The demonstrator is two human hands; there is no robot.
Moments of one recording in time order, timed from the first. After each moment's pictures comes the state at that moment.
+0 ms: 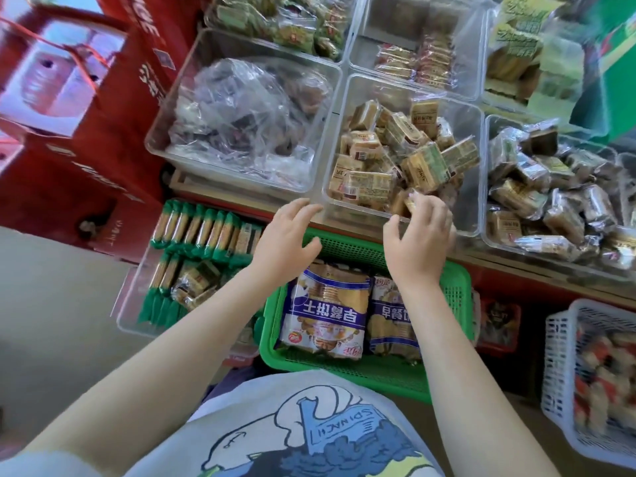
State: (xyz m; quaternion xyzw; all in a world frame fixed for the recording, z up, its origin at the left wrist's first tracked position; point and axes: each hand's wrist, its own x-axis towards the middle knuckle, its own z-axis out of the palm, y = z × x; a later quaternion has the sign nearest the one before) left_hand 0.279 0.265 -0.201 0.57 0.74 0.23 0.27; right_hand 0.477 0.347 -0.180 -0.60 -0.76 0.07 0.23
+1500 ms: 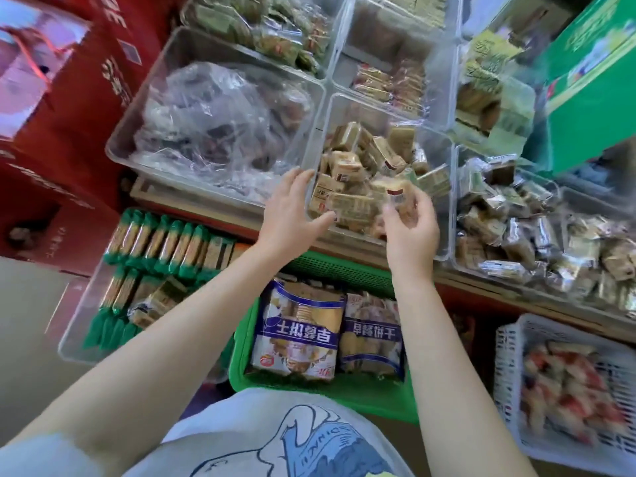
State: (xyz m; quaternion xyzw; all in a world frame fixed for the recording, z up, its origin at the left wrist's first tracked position) left_hand 0.273 0.329 -0.174 0.49 0.74 0.34 0.32; right_hand 0.439 0.369 -0.130 -0.63 -0.55 0.39 0.38
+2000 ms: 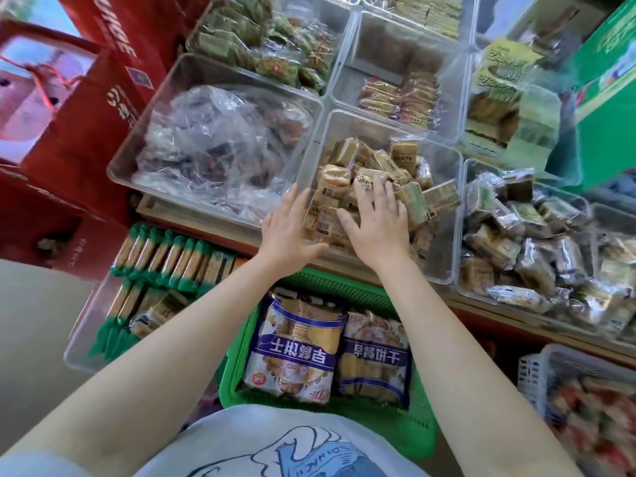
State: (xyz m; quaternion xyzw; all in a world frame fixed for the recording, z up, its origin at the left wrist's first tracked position) left_hand 0.286 0.355 -0.206 0.52 0.78 0.22 0.28; right_hand 0.440 0.454 -0.182 -0.51 -0.85 0.12 -0.06
